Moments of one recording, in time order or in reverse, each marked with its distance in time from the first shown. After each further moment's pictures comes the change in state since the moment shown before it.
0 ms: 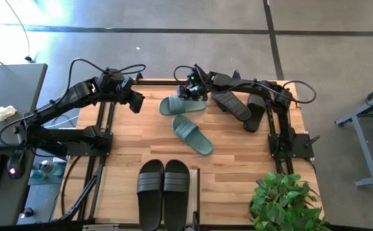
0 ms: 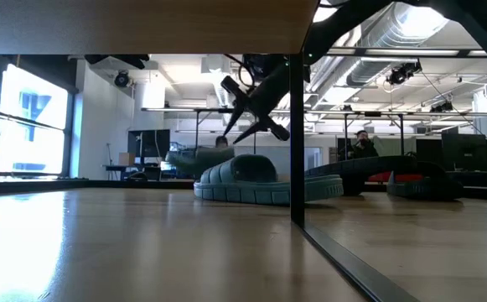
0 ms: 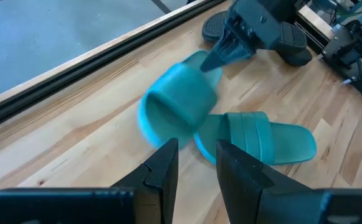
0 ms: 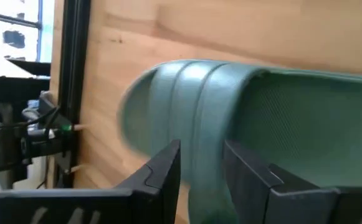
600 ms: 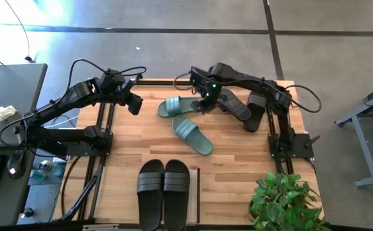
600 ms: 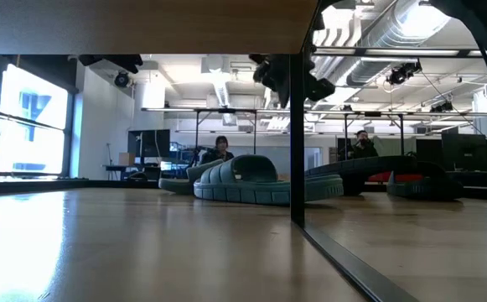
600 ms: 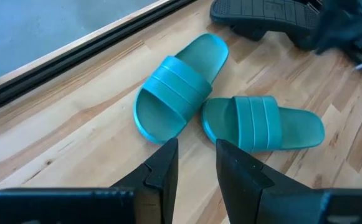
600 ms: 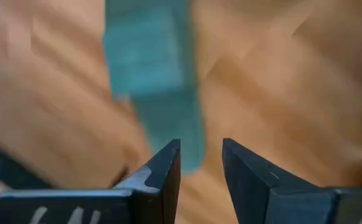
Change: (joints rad) left arm 0.000 0.000 0.000 -0.067 0.001 0.001; right arm 0.066 -0.002 0.327 -1.001 -0.123 -0.416
